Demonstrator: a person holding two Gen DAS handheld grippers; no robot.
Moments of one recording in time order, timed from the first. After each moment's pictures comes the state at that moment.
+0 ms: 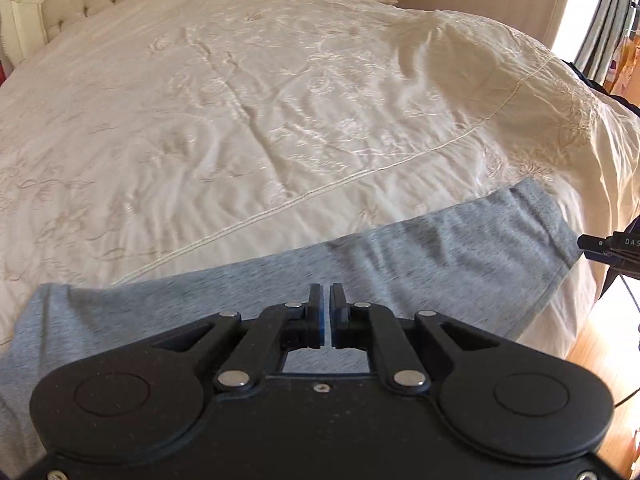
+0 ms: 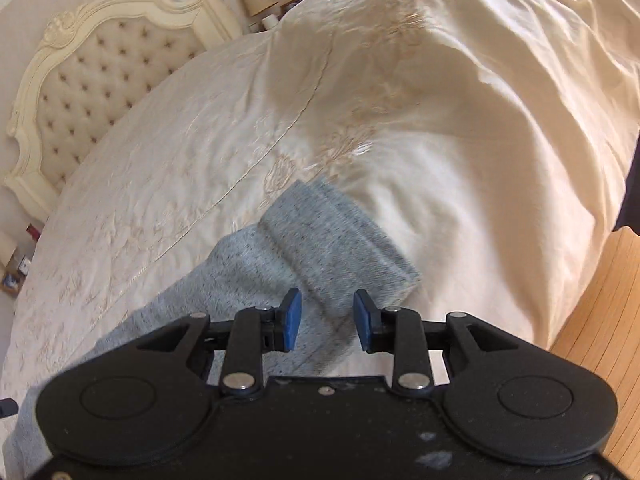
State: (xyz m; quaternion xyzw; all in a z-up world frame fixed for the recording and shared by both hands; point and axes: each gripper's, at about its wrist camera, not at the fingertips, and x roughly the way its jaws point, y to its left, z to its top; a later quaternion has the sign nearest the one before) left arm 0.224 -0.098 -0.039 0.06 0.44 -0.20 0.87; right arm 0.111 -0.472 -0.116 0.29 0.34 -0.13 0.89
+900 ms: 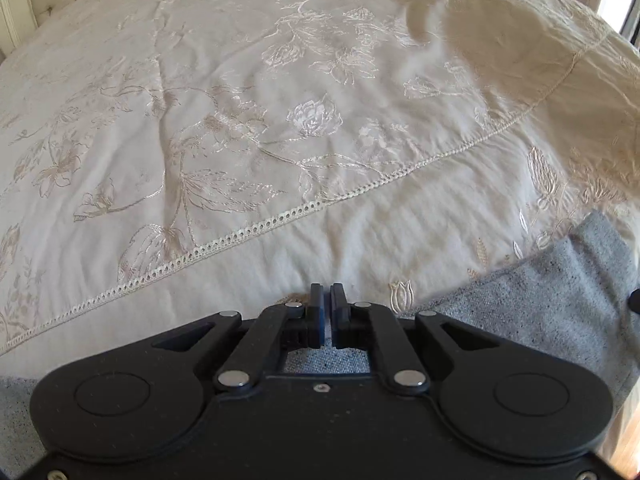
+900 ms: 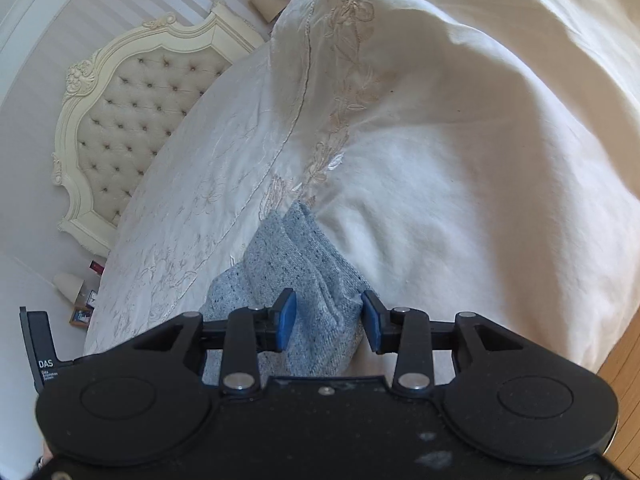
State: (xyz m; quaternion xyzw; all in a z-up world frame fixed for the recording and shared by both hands) left arm 0.328 -0.204 -0.108 0.05 0.48 -0.15 0.87; right arm 0.119 -0.541 -0.155 0.39 0.30 -0.03 0.87
